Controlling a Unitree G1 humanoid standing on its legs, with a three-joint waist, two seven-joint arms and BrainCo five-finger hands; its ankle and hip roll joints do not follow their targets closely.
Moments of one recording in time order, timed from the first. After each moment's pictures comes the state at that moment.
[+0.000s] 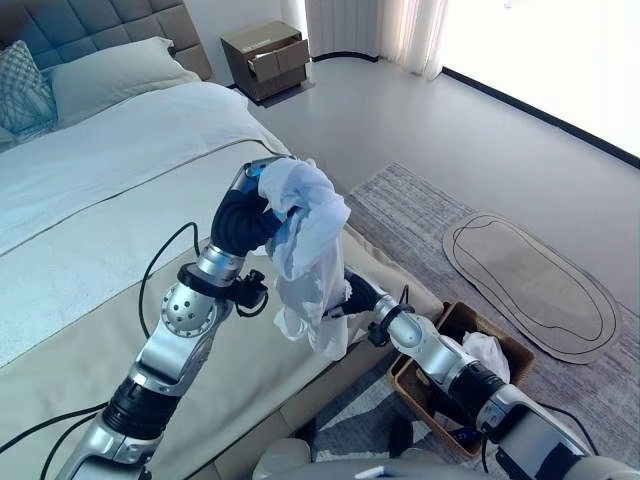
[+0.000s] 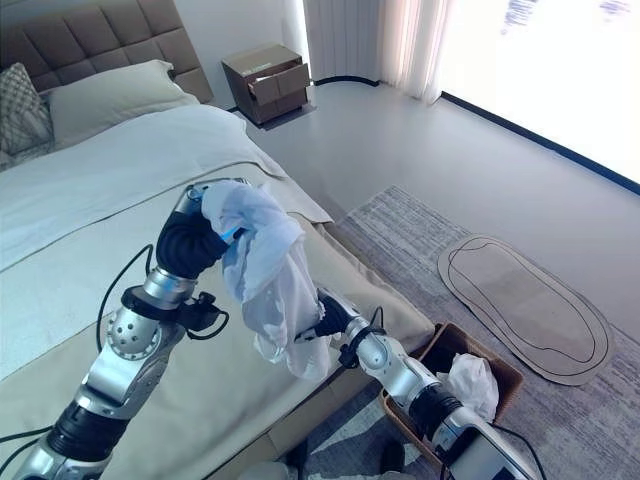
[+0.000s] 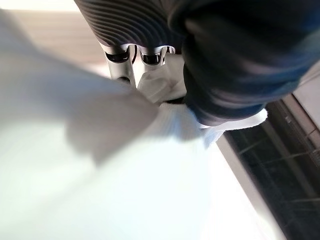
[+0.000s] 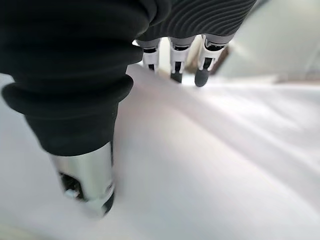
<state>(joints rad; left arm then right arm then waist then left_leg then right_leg) -0.24 0.54 -0.29 -0.33 -0.39 -0.37 -0.05 -0.40 -0.28 0.67 0.54 -0.22 -0.23 -0.02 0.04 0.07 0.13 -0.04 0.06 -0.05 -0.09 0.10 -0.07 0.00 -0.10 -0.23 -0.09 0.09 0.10</state>
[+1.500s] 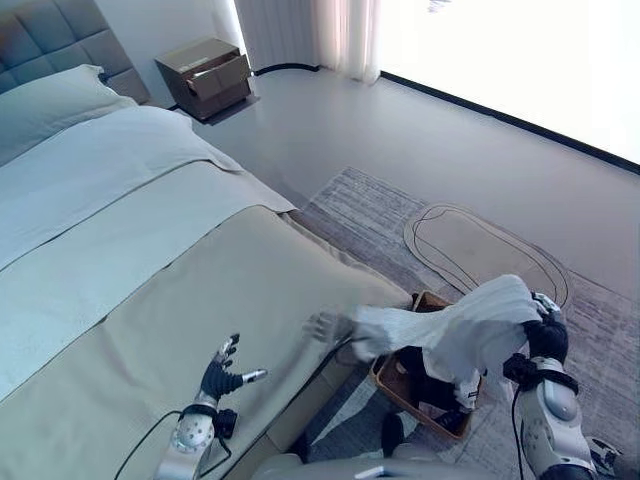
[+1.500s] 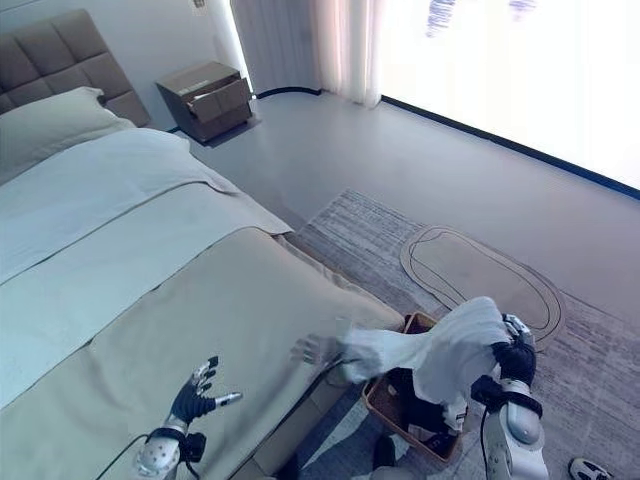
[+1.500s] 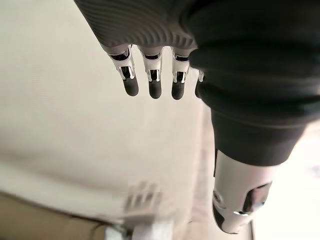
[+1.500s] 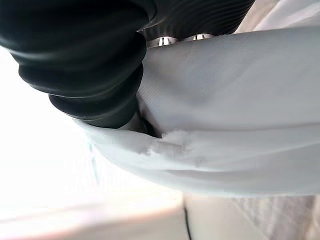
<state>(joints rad) 0.13 0.30 -0.14 0.79 -0.05 -0.35 0.11 0.15 -0.33 -0.18 0.33 0.53 -0.37 -0.14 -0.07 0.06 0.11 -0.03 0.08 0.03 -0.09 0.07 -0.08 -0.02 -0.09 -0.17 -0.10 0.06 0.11</state>
